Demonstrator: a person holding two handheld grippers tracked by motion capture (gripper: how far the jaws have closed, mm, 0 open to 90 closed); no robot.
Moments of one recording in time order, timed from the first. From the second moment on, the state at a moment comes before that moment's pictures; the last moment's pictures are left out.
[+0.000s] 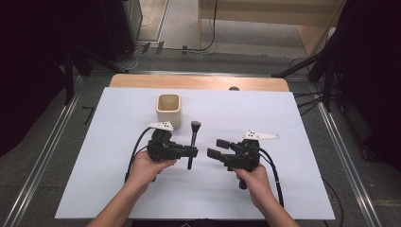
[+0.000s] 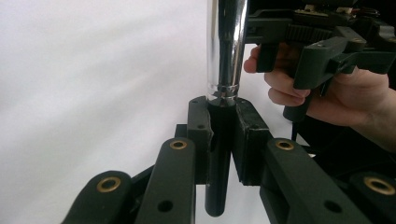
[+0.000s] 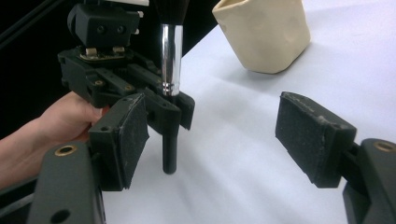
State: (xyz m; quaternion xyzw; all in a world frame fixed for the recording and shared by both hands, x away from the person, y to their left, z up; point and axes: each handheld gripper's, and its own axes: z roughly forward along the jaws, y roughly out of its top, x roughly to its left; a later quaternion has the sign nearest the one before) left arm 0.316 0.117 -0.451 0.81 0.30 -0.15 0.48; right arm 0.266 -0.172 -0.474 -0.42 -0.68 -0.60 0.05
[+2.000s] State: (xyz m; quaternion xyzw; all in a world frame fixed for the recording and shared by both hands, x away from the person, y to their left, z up) left arm 0.326 0.148 -0.440 0.80 0.33 -0.10 0.49; right arm 0.238 -0.206 -0.477 -0.36 -0.83 -0.43 -0.04
